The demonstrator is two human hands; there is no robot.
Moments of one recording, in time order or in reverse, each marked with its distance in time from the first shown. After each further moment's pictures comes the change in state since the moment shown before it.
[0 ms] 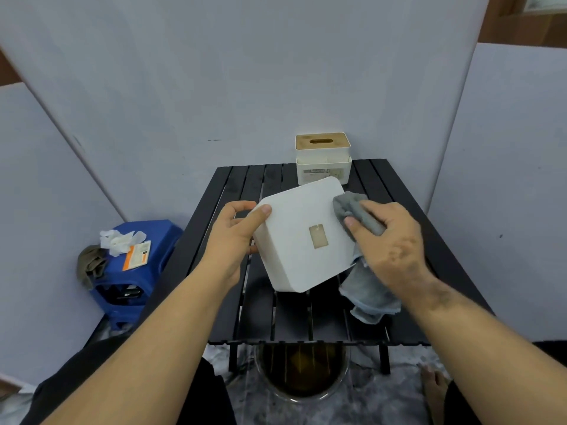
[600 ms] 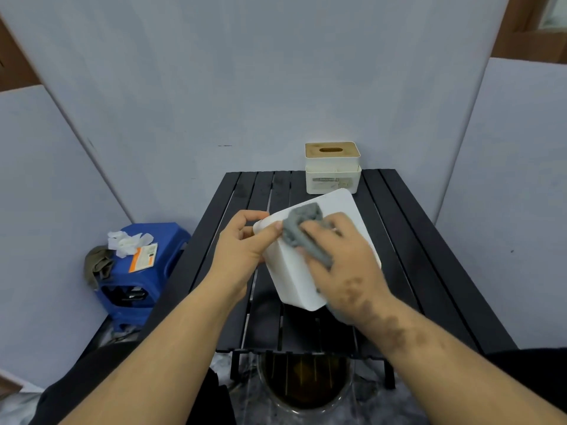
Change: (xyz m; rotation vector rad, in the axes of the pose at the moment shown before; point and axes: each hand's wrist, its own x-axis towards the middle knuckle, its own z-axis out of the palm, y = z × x) left_hand -0.017 0.005 -0.002 -0.012 -0.001 0.053; right_hand -0.024 -0.029 0.049 -0.279 -0.183 -0.450
